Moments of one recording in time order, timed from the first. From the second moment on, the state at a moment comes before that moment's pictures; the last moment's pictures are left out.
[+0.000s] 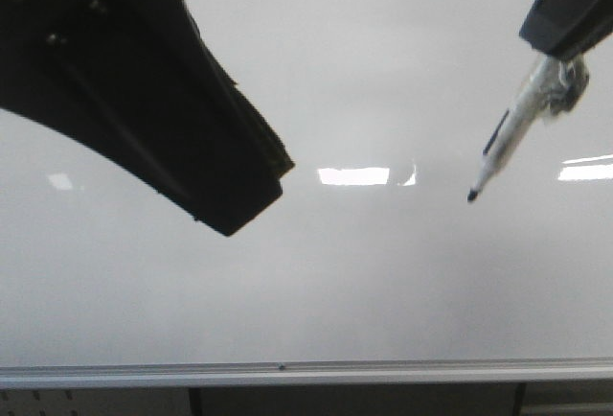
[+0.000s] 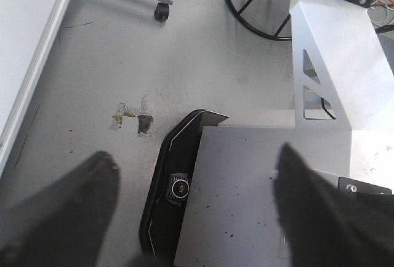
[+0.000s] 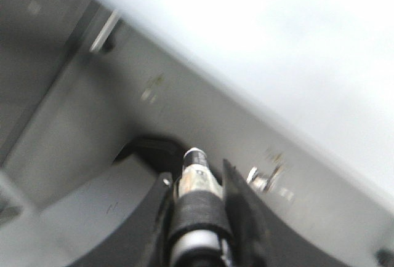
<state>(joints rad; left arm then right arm) -0.68 1.37 -1.02 -0.70 1.01 0.90 0.15 1.32 -1.18 0.48 1.09 -0.47</state>
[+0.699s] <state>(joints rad) -0.68 1.37 -1.02 -0.70 1.01 0.90 0.13 1.55 -1.73 0.37 1.05 -0.39</state>
